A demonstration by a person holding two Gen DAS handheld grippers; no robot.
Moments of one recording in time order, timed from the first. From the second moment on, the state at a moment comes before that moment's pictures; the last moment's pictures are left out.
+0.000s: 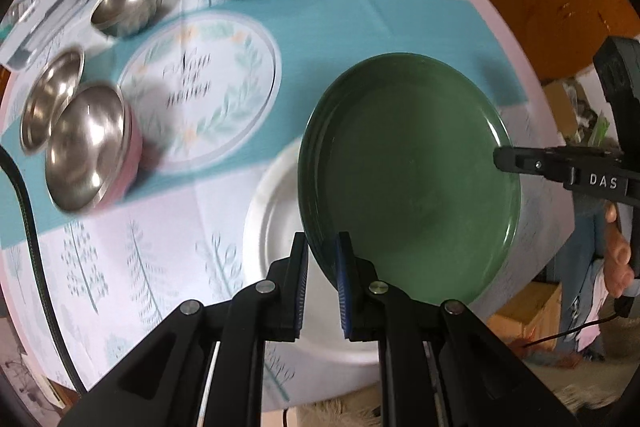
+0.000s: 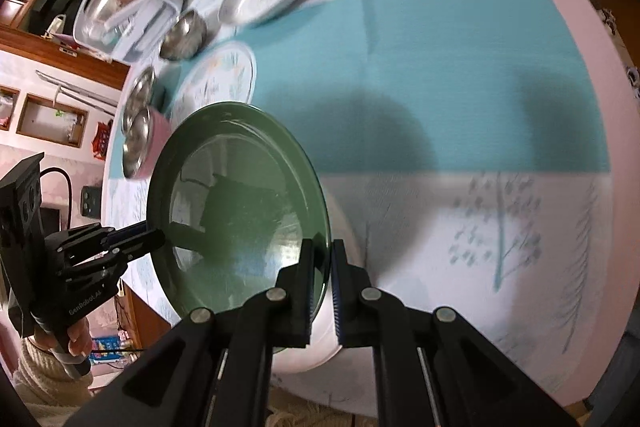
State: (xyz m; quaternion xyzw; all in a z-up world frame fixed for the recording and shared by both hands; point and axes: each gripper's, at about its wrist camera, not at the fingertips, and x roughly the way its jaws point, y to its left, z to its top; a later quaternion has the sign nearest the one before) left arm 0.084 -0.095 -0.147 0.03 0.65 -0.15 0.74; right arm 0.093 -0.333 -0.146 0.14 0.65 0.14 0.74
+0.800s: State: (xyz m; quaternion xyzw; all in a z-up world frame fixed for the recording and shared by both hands) left arm 0.061 -0.088 -0.191 0.03 0.67 -0.17 0.72; right arm 0.063 -0.296 -0.214 0.12 0.70 0.11 0.70
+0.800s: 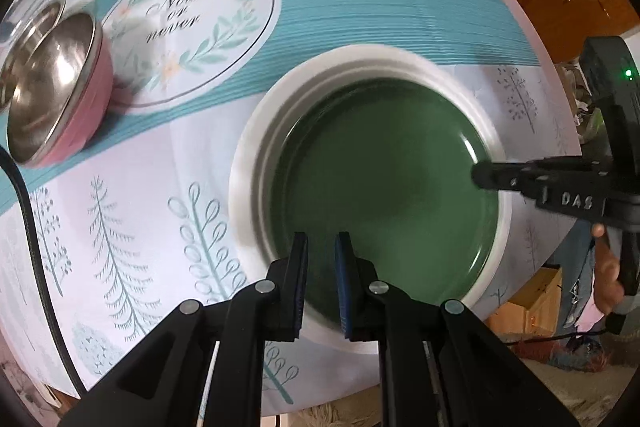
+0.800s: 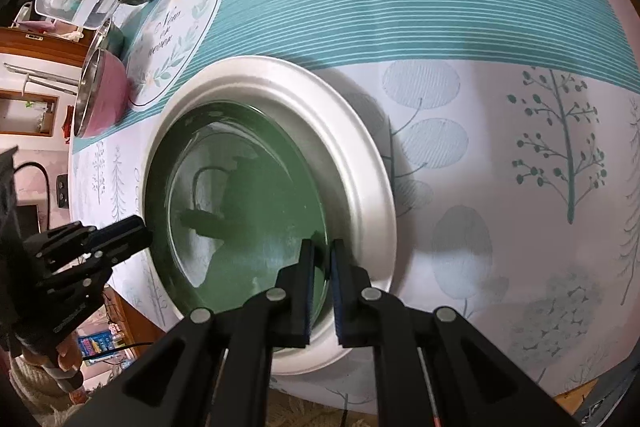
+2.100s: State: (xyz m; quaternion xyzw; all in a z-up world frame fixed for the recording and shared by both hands) left arm 0.061 -0.061 -0.128 -0.06 0.60 -0.13 0.78; right arm 0.056 -0.269 -0.155 0.03 0.64 0.12 0.75
